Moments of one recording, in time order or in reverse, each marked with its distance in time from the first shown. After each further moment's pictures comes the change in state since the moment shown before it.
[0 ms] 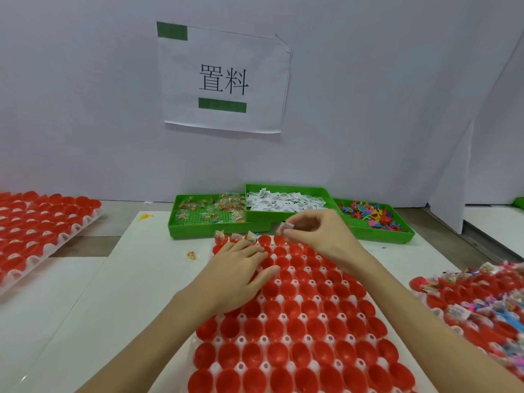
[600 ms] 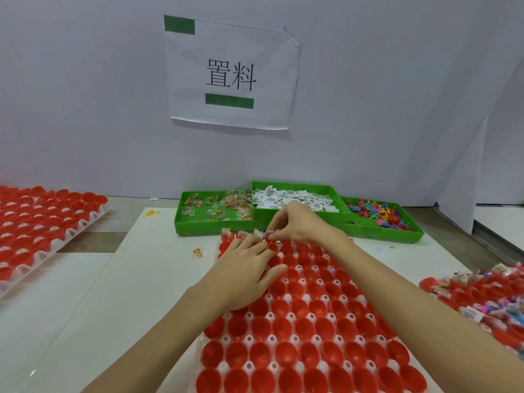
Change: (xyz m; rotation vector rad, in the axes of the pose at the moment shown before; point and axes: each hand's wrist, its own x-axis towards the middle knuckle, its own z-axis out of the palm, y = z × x) left_hand 0.003 0.001 0.003 0.067 0.025 0.016; right_hand 0.069 0.004 0.036 -0.551 -0.240 0.089
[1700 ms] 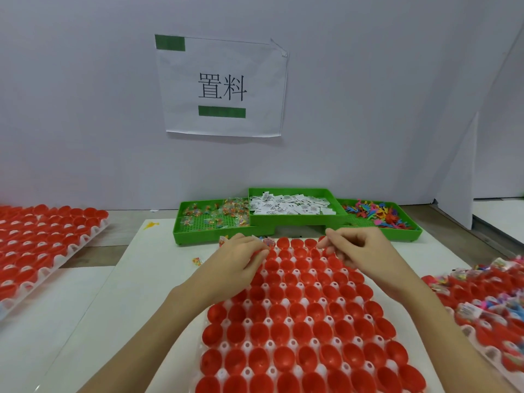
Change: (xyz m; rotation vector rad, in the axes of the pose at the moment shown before) left_hand 0.007 -0.016 -0.021 -0.329 0.039 -0.030; right_hand -0.123 0.050 -0.023 0.639 0.307 -0.004
